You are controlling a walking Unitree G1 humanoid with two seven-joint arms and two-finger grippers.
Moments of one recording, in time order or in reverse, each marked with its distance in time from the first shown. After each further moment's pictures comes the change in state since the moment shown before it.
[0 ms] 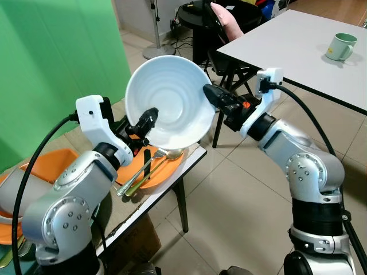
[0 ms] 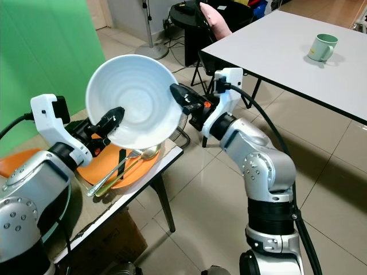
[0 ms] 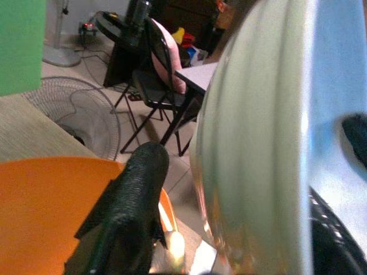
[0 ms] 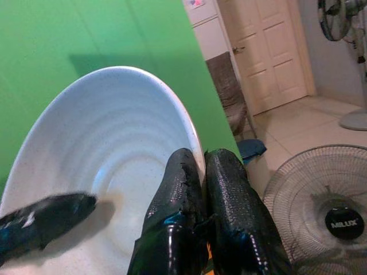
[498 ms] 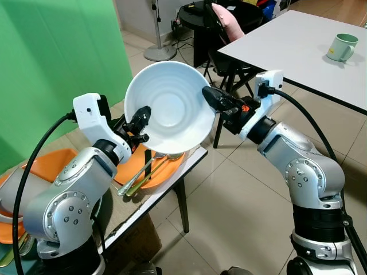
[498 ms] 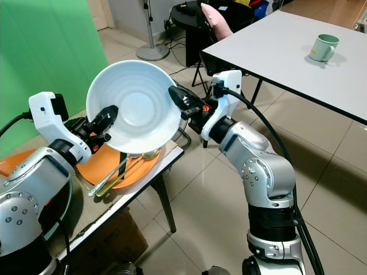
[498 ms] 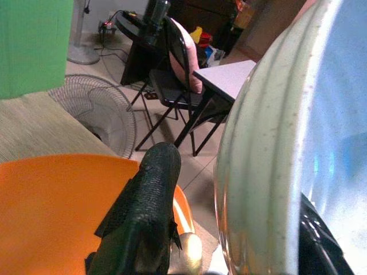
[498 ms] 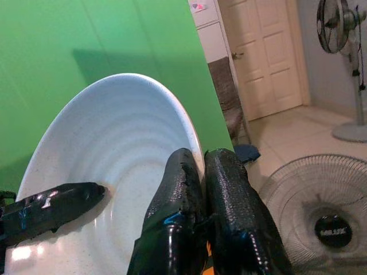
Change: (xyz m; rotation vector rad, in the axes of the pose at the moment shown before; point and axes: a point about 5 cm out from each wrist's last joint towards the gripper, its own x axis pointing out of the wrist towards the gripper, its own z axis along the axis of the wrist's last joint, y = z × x) left arm 0.003 0.006 0.000 0.003 0.011 0.069; right arm -0.003 0.006 -0.001 -0.080 -0.004 0.004
